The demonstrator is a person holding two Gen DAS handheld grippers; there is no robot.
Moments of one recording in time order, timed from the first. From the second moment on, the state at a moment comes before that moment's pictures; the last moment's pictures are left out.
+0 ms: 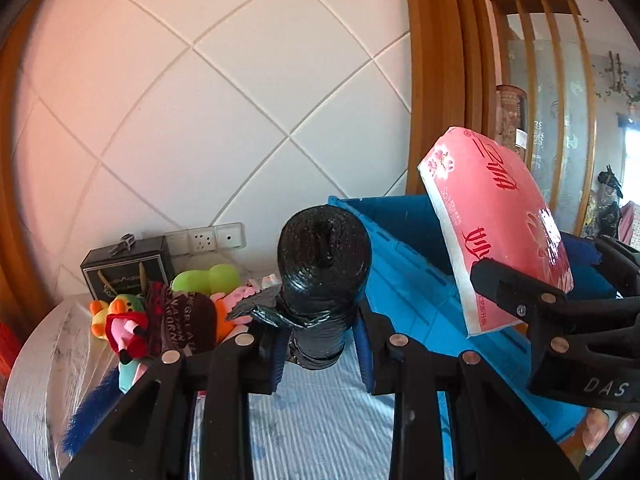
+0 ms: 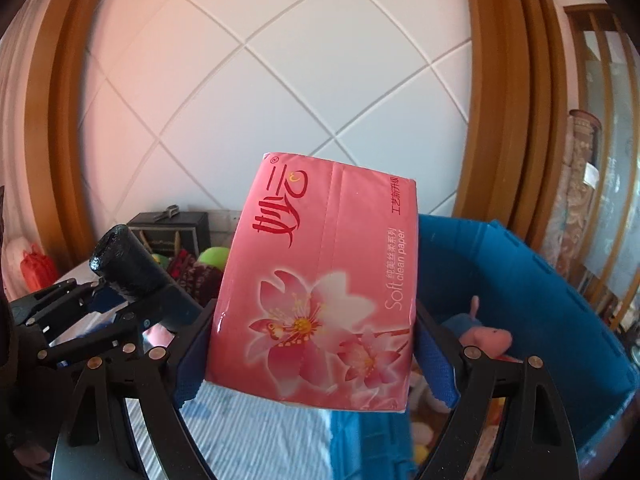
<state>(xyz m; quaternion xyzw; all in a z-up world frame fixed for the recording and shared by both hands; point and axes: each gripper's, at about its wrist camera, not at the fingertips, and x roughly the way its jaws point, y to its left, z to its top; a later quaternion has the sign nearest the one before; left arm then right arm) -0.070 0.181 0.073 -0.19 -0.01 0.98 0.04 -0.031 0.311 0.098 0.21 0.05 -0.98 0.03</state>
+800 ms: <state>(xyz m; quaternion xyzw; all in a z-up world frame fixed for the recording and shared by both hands) -0.119 0.394 0.095 -0.26 0.02 0.95 0.16 -0.013 0.547 0.079 0.24 0.01 -0.96 -0.13</state>
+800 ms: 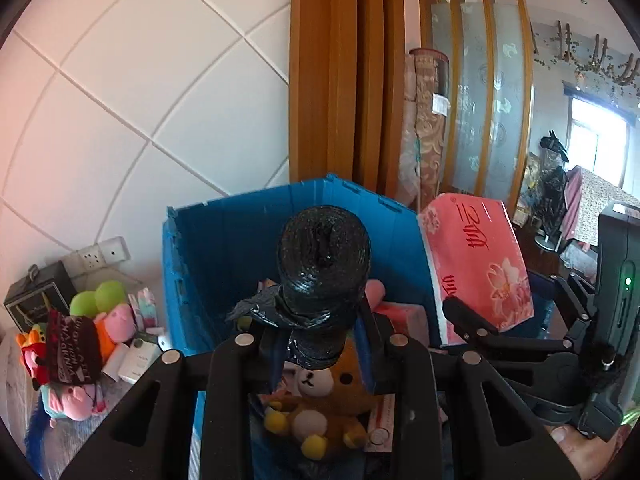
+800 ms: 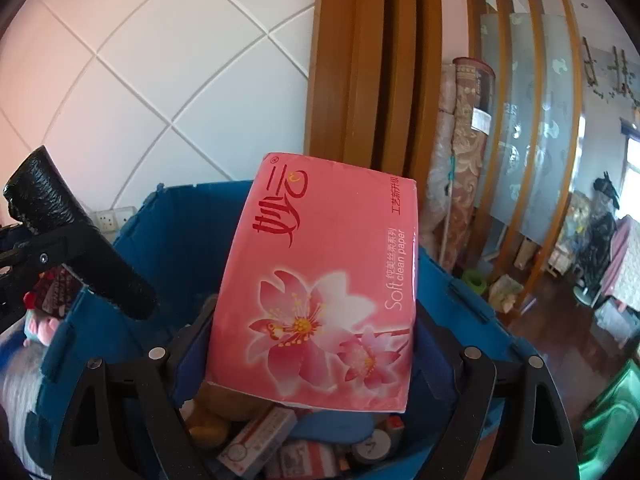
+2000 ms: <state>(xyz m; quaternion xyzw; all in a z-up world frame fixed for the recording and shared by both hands) -0.129 0.405 0.071 -0.32 0.02 0.94 0.13 -0.029 0.577 0.036 0.31 0.02 -0.94 -0.14</state>
